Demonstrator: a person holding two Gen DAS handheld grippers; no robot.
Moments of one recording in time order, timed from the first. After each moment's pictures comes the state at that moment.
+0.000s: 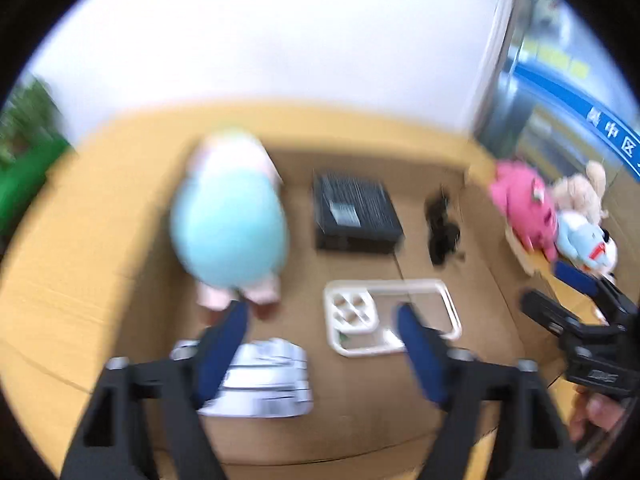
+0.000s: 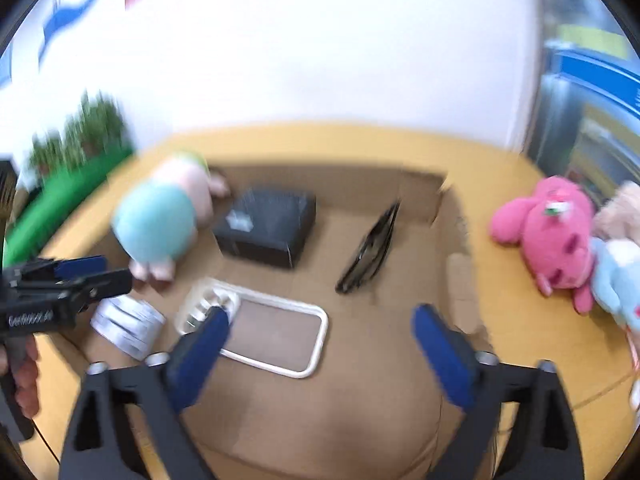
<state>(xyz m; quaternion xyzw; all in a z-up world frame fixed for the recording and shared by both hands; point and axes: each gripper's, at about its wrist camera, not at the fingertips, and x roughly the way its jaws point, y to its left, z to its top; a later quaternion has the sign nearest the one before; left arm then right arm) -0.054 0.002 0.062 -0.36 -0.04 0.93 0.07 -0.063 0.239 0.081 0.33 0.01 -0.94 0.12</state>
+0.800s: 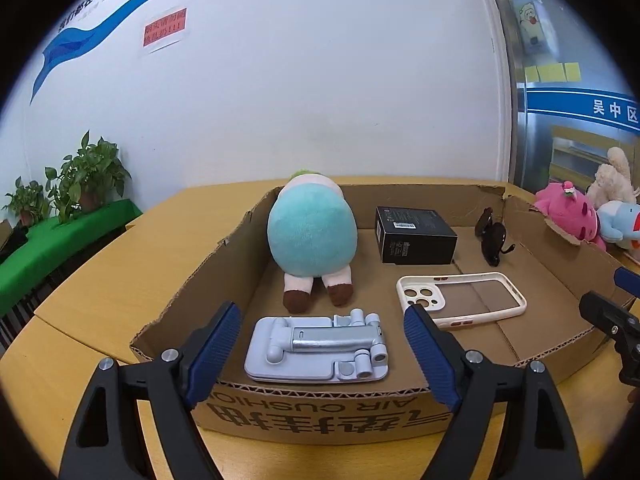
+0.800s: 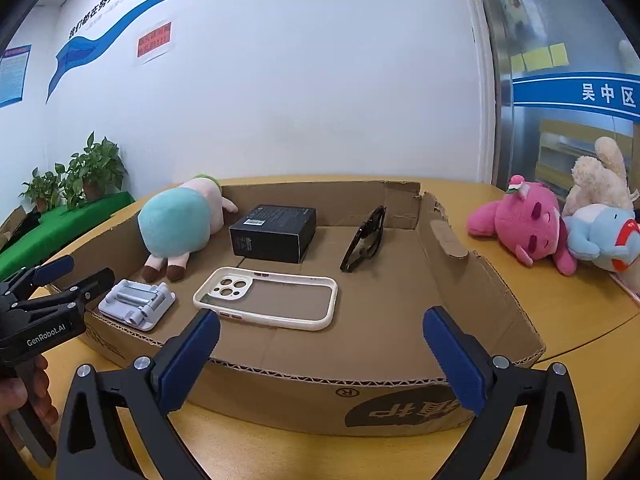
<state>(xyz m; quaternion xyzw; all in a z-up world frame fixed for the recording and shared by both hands) 0.008 -0.006 0.007 -0.22 0.02 0.98 -0.02 0.015 0.224 0.020 0.23 0.00 -0.97 0.08</state>
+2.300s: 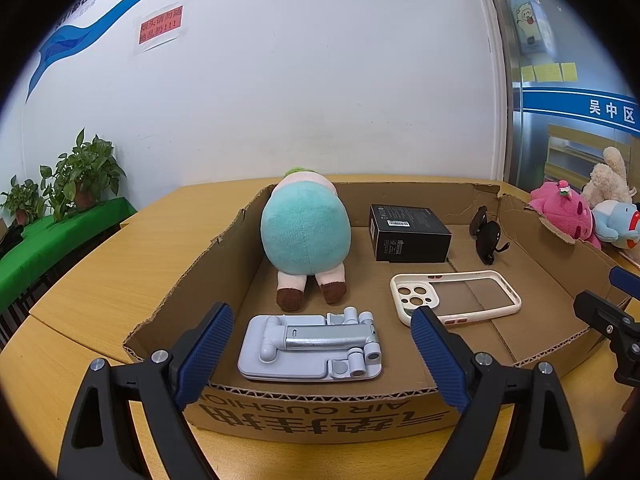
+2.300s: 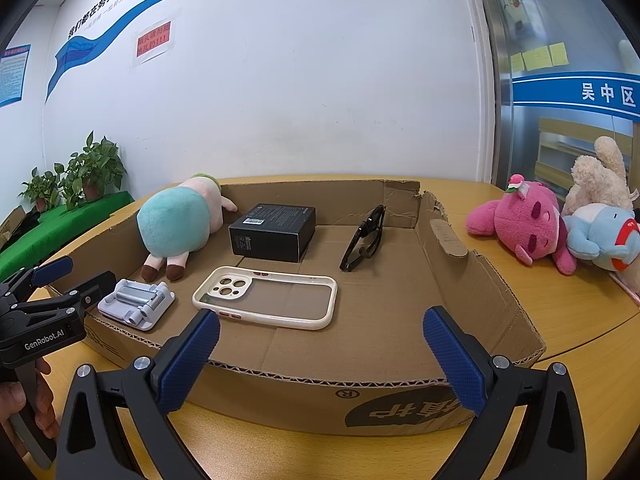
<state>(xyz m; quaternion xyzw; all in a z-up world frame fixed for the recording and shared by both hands) 0.006 -0.007 0.002 -0.22 0.02 0.97 -0.01 0.012 0.226 0.019 0.23 0.00 -0.97 0.08</state>
